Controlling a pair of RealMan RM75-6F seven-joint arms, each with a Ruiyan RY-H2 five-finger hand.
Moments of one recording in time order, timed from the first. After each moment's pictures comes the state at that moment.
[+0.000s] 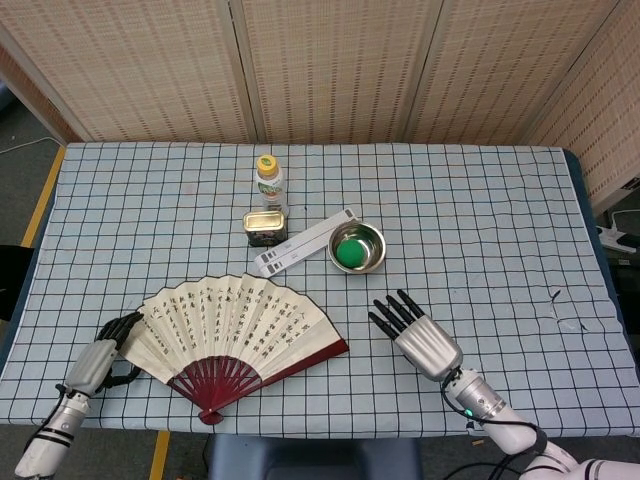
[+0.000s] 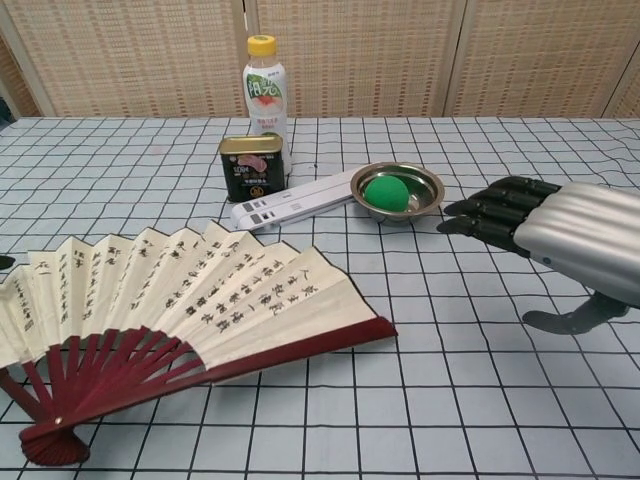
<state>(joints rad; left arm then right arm) -0.26 -1.52 0.09 -0.97 1.55 1.21 -0.56 0.50 -1.40 -0.08 -1.58 -1.58 1.15 -0.61</state>
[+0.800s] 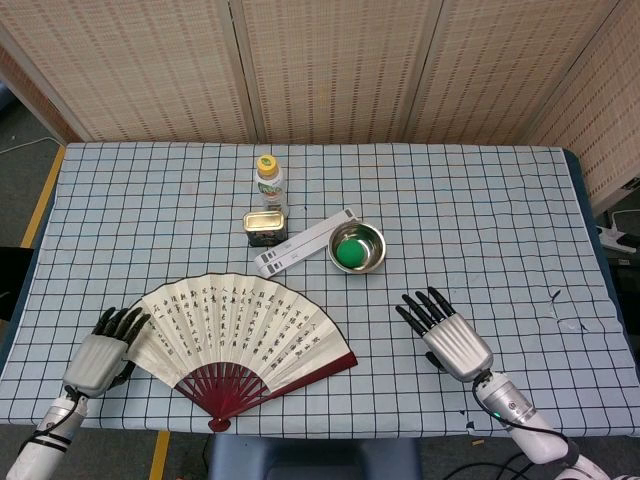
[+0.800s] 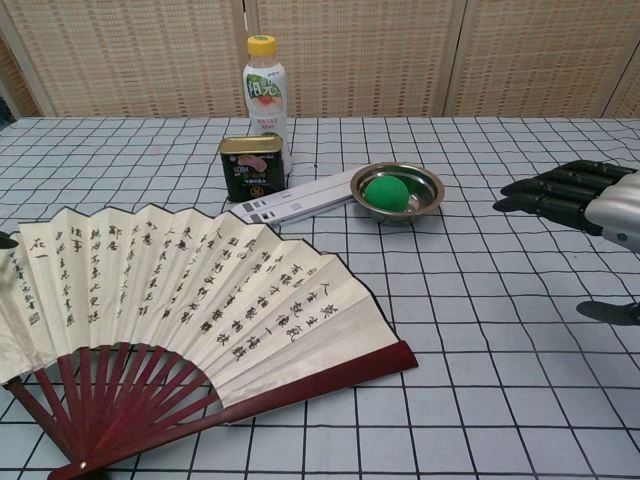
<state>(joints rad) -0.28 -1.30 0.06 -1.41 1.45 1.19 0.31 0.43 -1.30 -0.08 -1.62 -1.61 1.21 -0.47</state>
